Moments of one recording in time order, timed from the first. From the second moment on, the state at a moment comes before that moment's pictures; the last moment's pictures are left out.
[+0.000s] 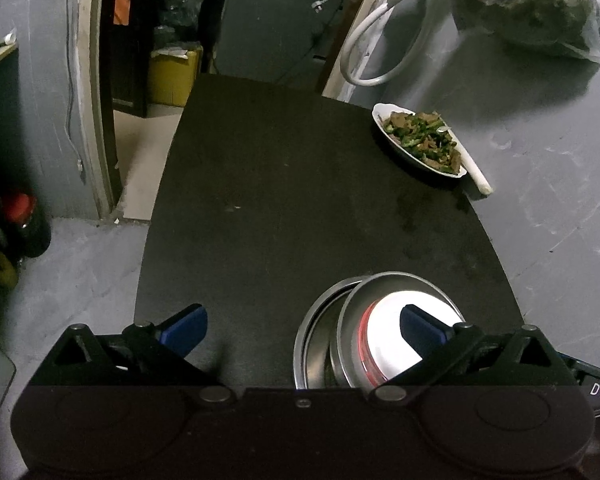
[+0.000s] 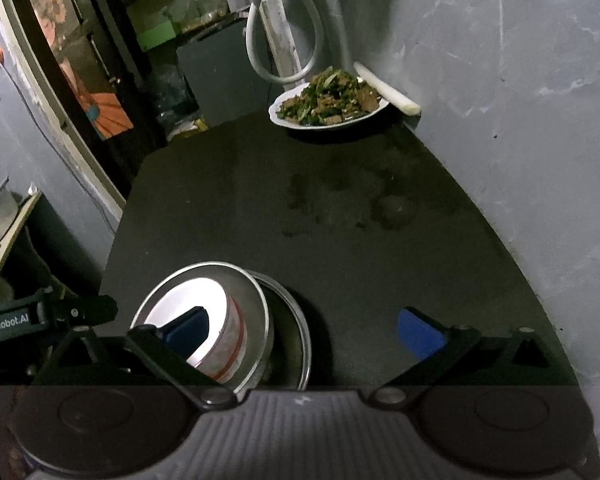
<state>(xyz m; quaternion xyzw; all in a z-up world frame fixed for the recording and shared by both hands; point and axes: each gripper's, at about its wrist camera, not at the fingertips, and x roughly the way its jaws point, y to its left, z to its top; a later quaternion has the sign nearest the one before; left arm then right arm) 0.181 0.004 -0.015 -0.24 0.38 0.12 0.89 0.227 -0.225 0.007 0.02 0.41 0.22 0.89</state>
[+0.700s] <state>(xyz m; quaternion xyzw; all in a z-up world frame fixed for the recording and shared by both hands) 0.155 -0.001 -0.001 -0.21 0.35 0.14 0.90 0.199 -0.235 0.015 0.05 0.36 0.22 0.91</state>
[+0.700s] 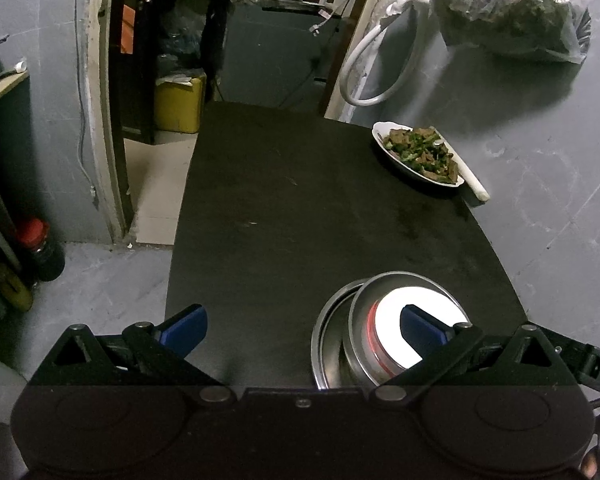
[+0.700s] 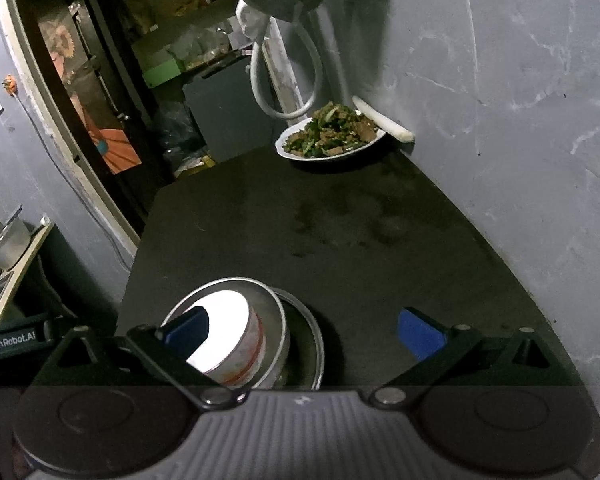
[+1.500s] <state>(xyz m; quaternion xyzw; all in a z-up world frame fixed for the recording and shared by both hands) 0.086 0.003 0.019 -0.17 0.31 0.10 0.93 0.124 -0.231 0.031 0.06 0.32 0.19 0.93</state>
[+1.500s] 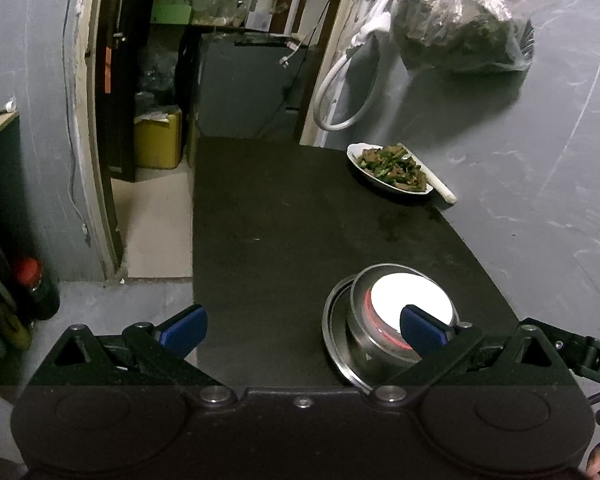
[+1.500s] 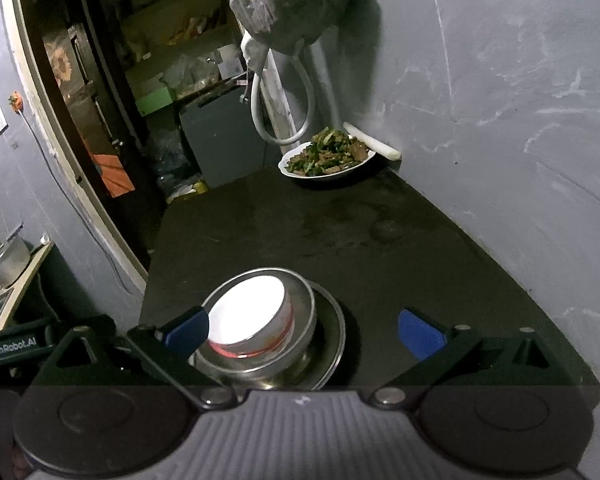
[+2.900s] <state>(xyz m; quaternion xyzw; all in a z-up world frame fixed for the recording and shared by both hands) -0.054 0.012 -0.005 -0.08 0.26 0.05 0.96 -0.035 -0.215 0.017 0.05 0.27 0.14 0.95</state>
